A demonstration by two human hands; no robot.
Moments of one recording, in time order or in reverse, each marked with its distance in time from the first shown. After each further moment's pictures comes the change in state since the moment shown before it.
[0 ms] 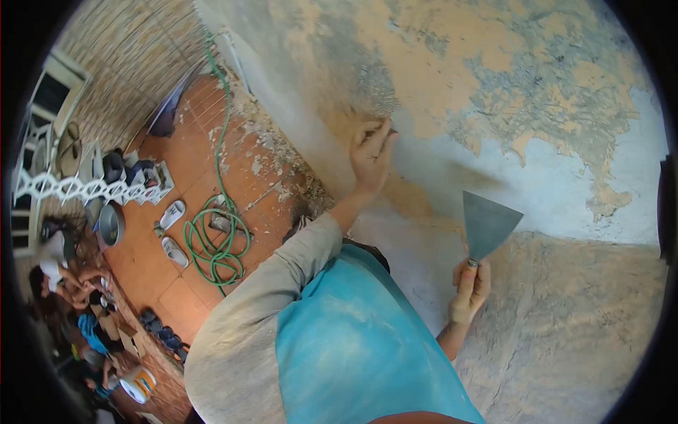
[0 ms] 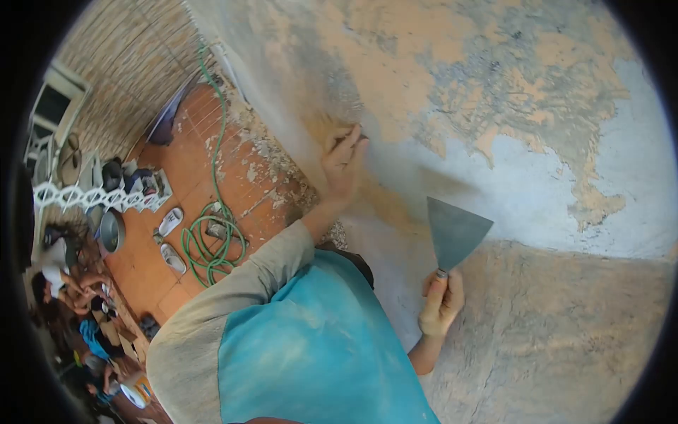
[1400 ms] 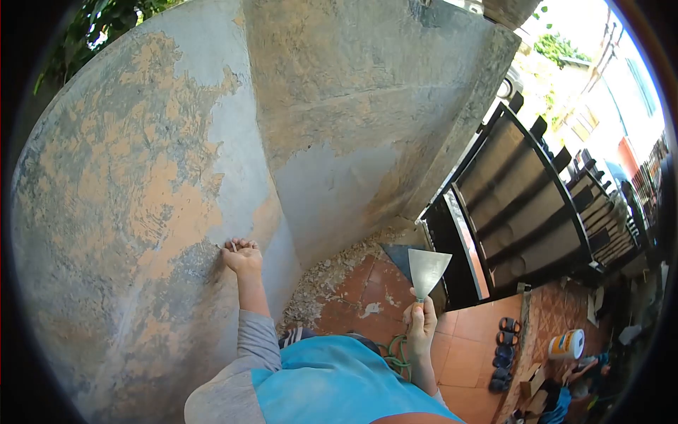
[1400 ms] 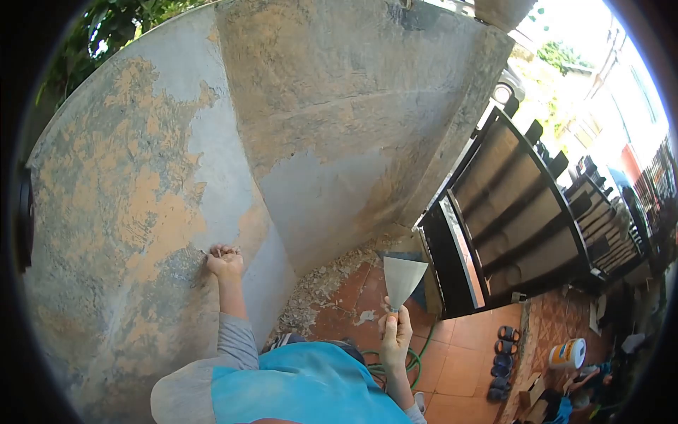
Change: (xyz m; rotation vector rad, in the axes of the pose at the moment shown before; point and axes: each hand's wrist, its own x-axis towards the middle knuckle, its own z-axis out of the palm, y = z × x) left_hand 0.088 -0.009 -0.016 -0.517 -0.776 -1.862; right_hand -0.114 -0.181 0.501 -0.089 1.905 0.339
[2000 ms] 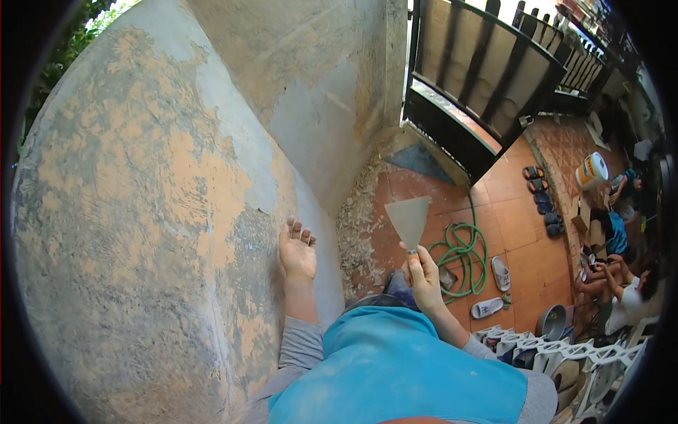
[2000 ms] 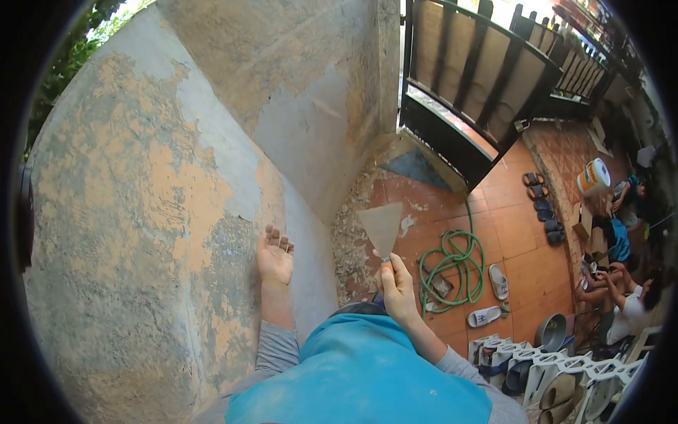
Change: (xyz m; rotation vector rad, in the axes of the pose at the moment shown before) left_hand -0.039 0.116 -0.060 0.922 -0.488 -0.526; right_hand -0.197 0.027 0.198 0.134 0.199 0.151
